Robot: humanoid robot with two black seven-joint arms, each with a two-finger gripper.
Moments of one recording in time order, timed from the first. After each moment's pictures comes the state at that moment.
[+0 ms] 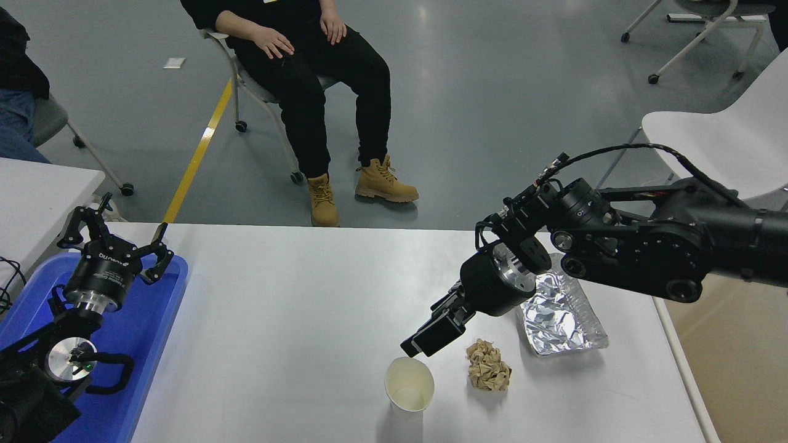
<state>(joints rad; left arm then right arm) -0.56 0.46 -0.57 -0.39 -0.24 -0.70 -0.60 1.36 -0.32 -0.17 1.26 -1.44 0.53 0.40</state>
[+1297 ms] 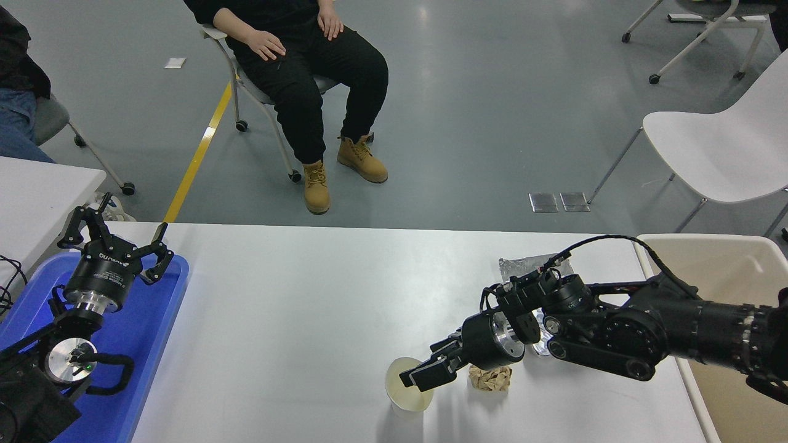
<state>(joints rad) -0.56 0.46 -0.57 -0.39 -0.24 -0.70 -0.60 1.05 -0.25 -0.18 1.07 -1.49 0.24 0.38</state>
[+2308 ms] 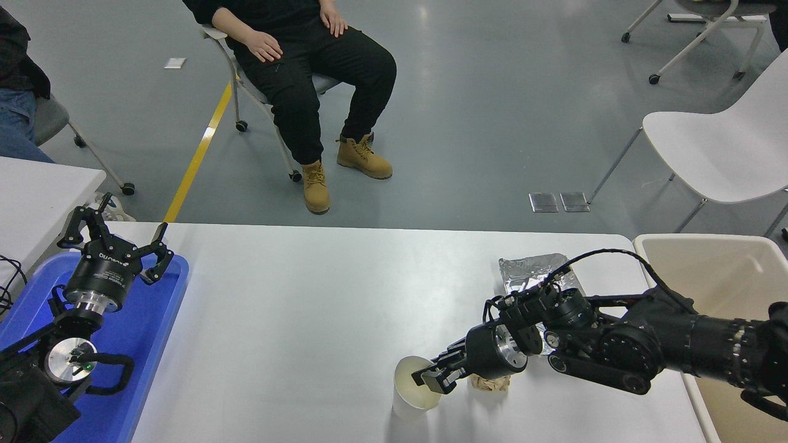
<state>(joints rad) -0.56 0.46 -0.57 -0.39 -0.24 -0.70 -0.60 1.01 -0.25 -0.18 1.03 -1.57 0.22 0.39</state>
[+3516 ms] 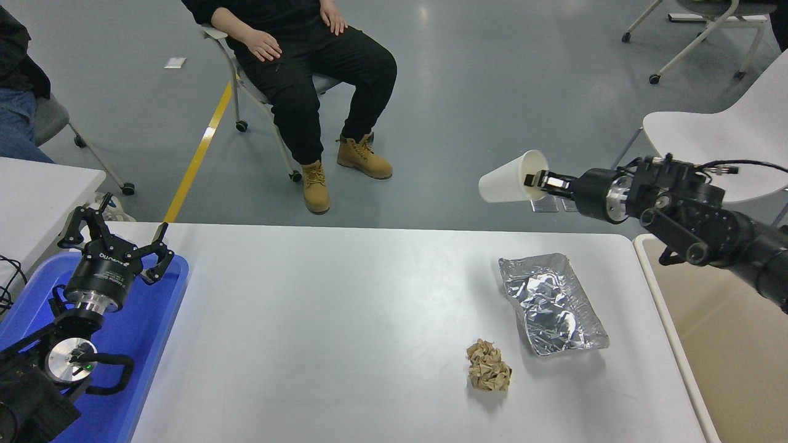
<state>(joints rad) -0.56 0.46 -0.57 -0.39 -0.24 -0.70 -0.60 1.12 -0.37 0.10 0.23 -0.88 0.22 0.40</state>
